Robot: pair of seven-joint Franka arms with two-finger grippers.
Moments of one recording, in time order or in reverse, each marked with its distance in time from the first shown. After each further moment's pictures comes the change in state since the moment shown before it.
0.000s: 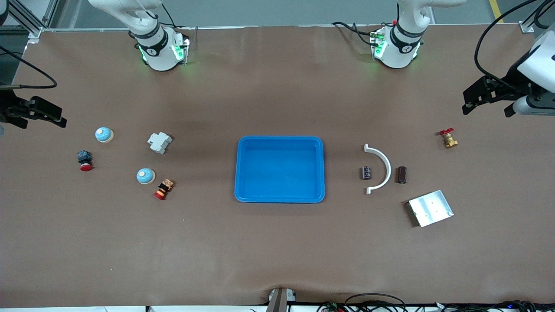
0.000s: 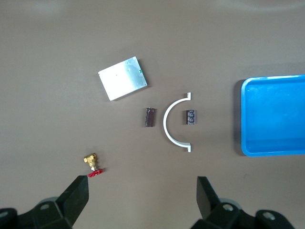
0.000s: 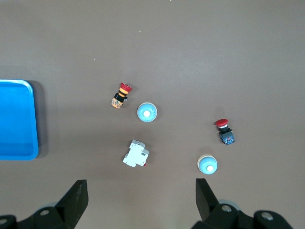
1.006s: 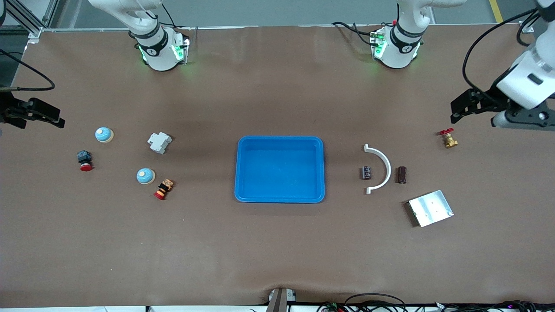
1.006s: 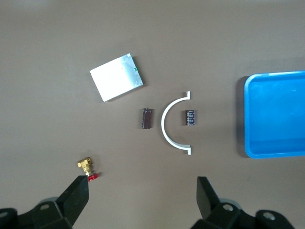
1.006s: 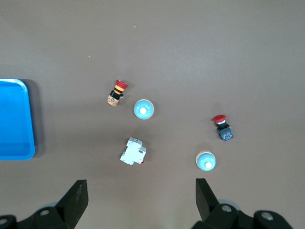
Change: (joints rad) left arm -0.007 0.021 -0.010 -0.109 -0.001 0.103 -0.006; right arm -0.029 0.009 -0.001 -0.011 0.001 -0.009 -0.007
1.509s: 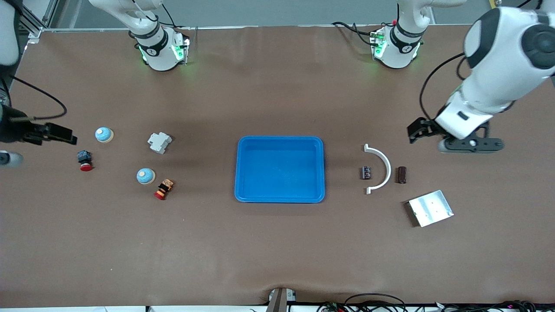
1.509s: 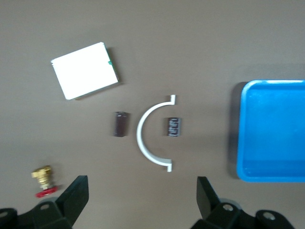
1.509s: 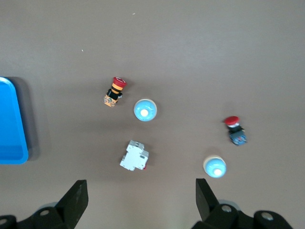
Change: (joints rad) left arm -0.005 0.011 -0.119 -0.260 -0.001 0.291 -0.197; right arm -0.013 0.145 0.003 -0.014 0.043 0.078 -0.015
